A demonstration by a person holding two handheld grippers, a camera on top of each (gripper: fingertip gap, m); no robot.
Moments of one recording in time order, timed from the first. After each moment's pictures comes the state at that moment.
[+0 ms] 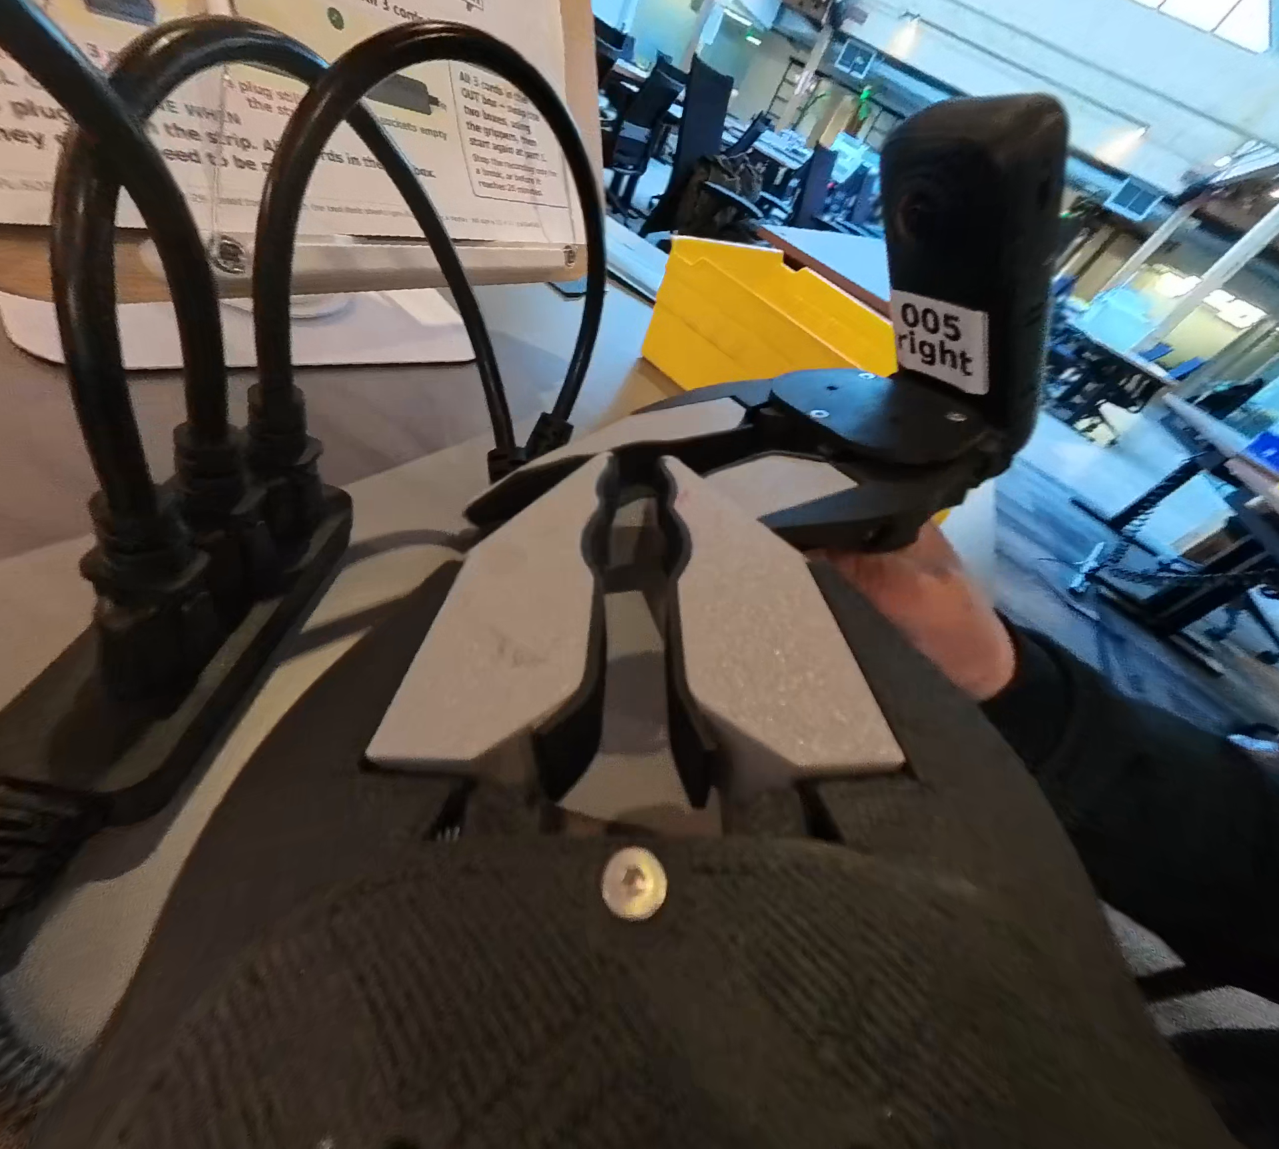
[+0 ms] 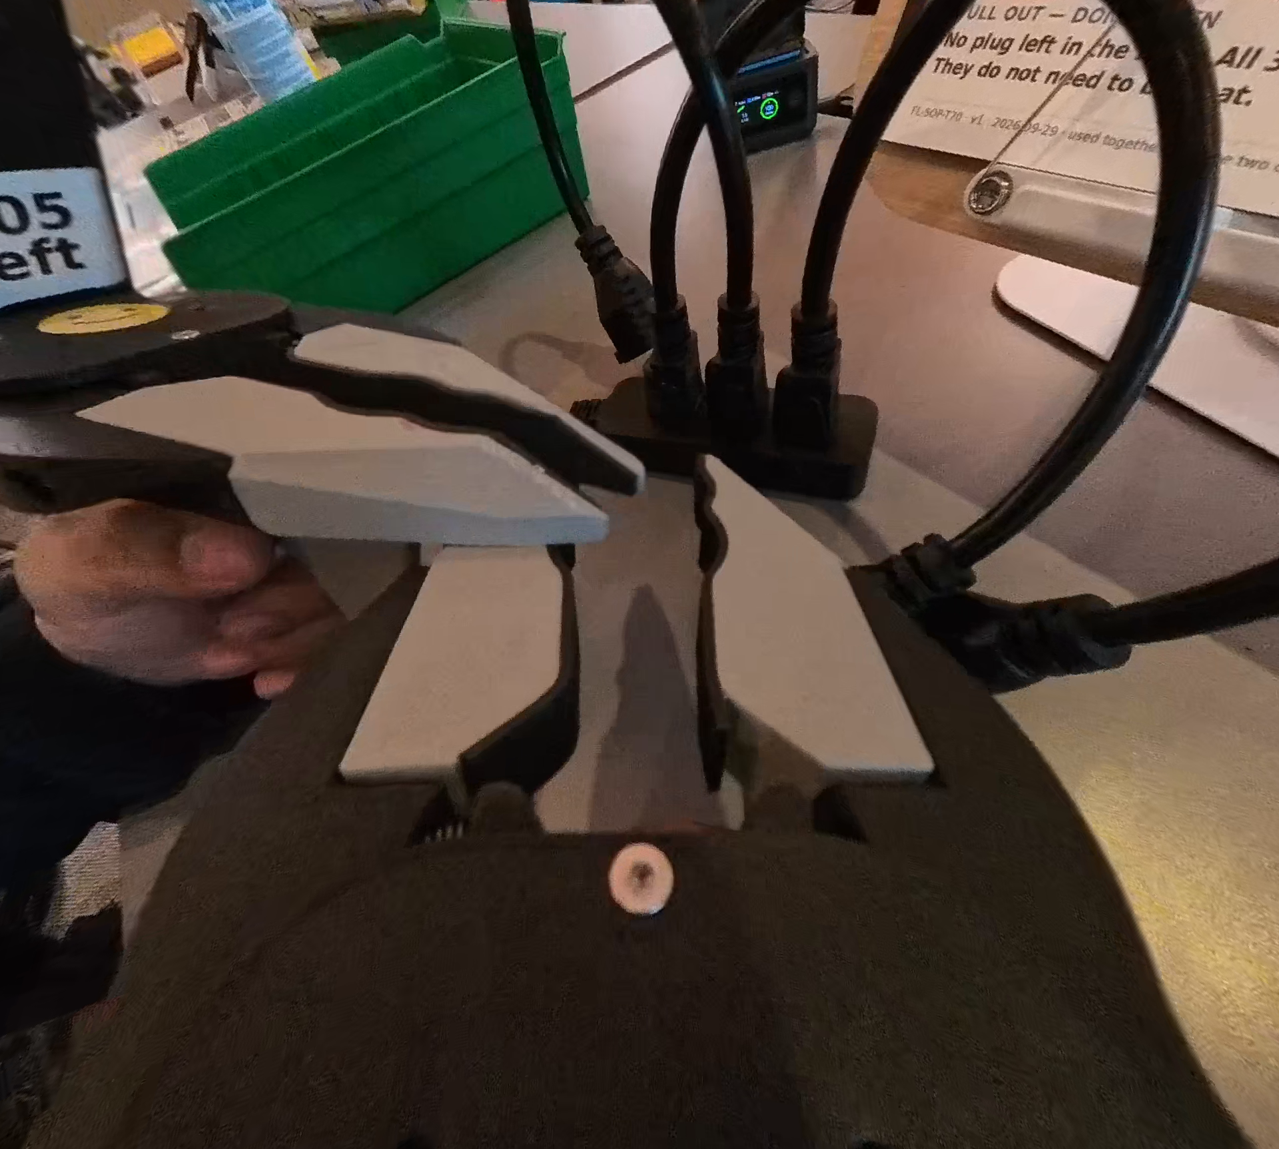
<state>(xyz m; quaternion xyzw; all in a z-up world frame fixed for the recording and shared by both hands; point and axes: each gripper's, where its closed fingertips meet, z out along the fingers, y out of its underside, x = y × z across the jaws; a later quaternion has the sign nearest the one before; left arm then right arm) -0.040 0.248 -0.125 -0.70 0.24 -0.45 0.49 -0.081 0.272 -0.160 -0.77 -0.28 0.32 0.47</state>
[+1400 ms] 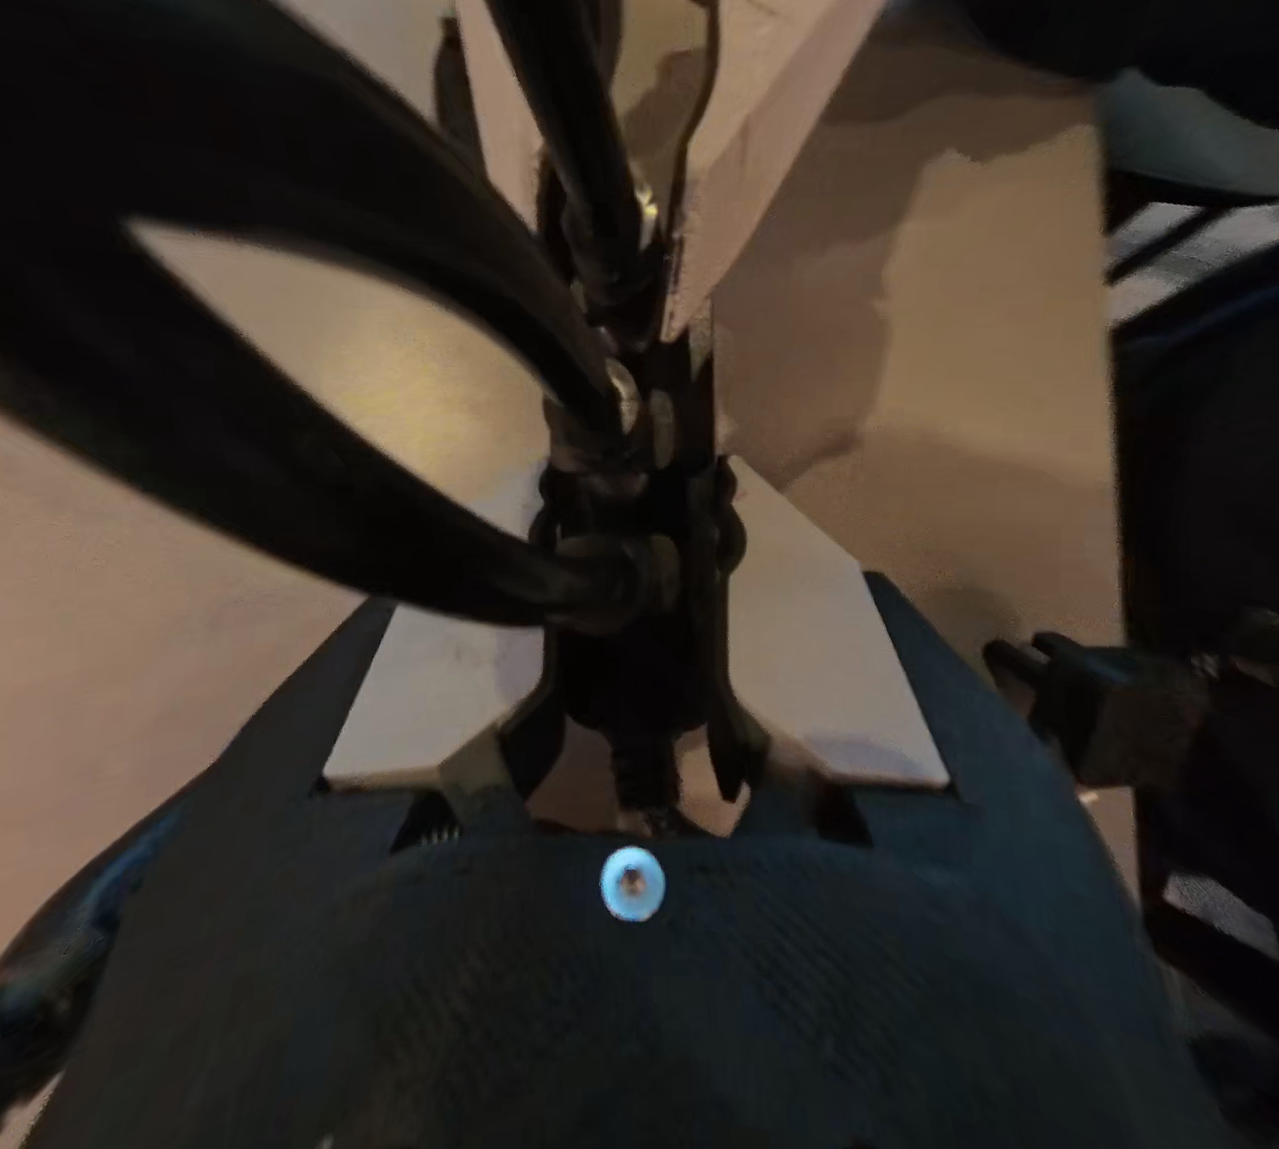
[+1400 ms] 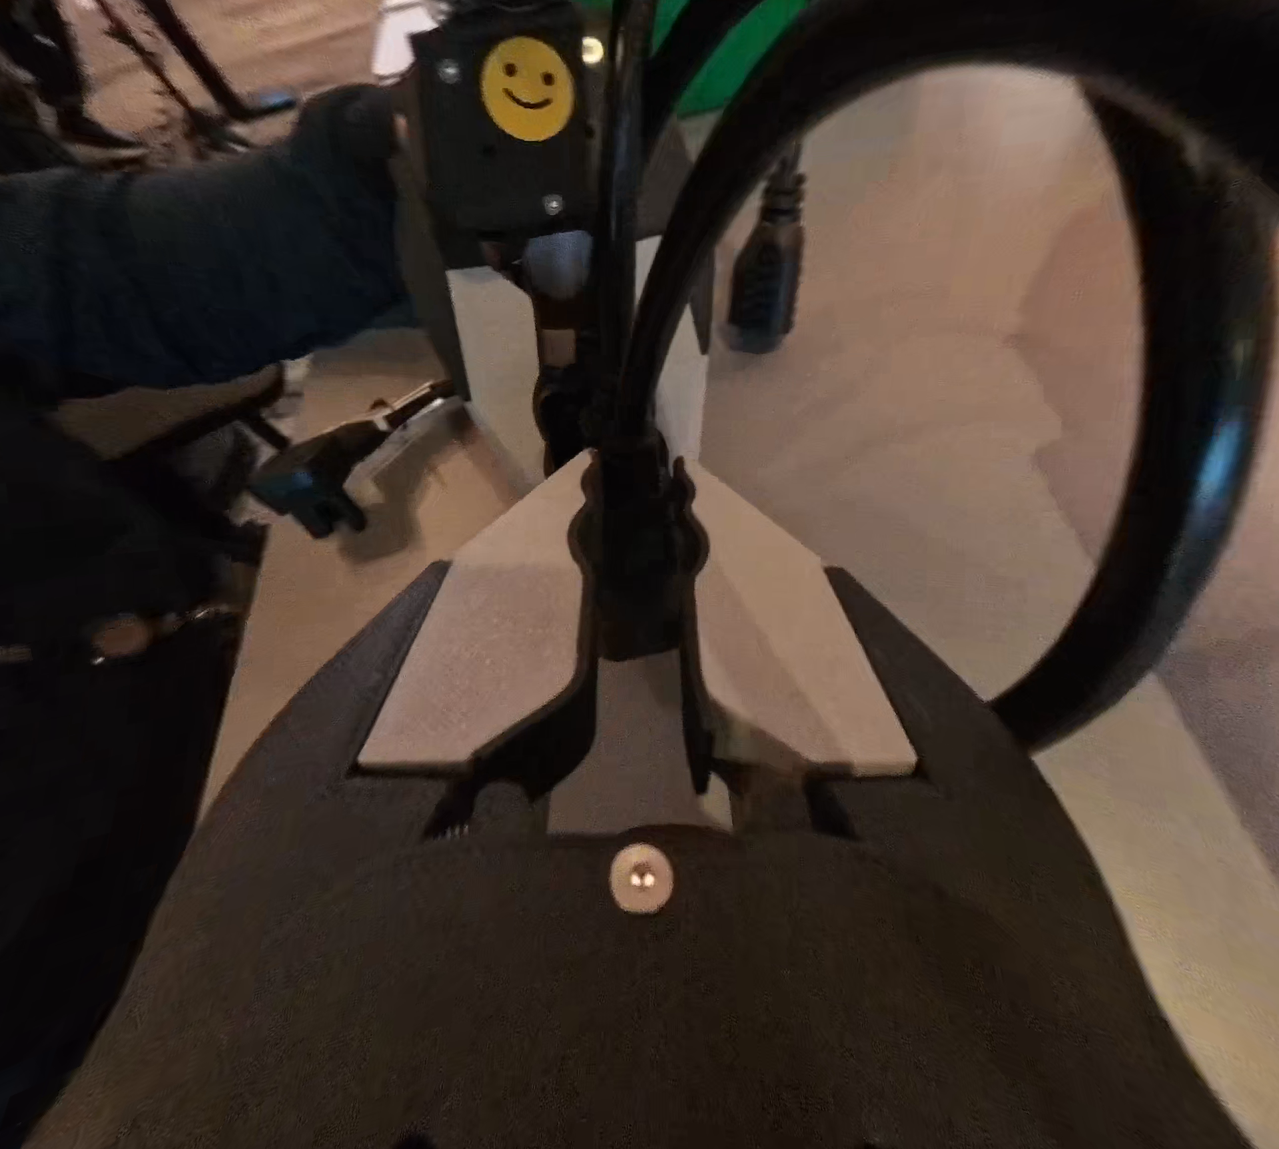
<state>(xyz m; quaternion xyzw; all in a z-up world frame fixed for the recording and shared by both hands) -0.084 0.211 -0.227 -0.70 0.60 -0.31 0.23 -0.087 0.226 -0.168 -0.68 -0.52 0.40 0.34</state>
